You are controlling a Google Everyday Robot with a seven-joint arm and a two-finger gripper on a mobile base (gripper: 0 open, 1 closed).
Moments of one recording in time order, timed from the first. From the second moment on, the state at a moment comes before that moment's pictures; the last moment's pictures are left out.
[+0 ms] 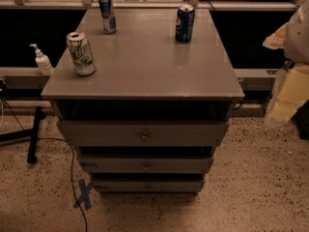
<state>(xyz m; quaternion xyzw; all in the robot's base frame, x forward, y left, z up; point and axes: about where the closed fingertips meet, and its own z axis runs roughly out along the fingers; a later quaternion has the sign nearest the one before) 0.438 -0.216 0.977 -0.60 0.78 -0.04 0.16</state>
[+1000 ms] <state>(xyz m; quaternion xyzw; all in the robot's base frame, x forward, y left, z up) 0.438 -0.216 0.977 -0.60 0.78 -0.04 0.16</state>
